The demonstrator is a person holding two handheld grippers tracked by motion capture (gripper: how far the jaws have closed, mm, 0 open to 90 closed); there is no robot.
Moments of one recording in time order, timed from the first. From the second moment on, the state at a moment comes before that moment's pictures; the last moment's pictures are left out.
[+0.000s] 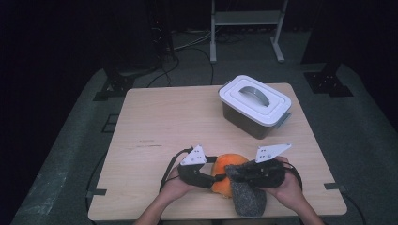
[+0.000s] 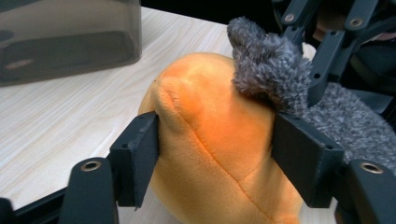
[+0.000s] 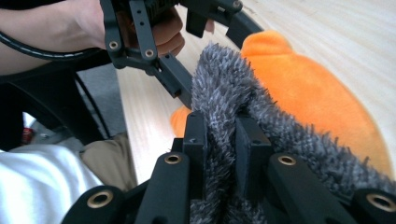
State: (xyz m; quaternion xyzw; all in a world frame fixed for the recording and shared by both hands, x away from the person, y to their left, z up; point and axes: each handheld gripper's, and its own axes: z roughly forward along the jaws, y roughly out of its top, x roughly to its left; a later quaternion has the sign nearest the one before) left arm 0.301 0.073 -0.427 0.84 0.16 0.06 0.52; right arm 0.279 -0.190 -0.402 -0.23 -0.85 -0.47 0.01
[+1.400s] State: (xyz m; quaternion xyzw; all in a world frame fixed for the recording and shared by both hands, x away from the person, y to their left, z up) left arm 0.298 0.072 -0.423 0.84 0.12 0.06 0.52; right arm 0.292 -0.222 -0.398 -0.27 -0.83 -0.48 -0.01
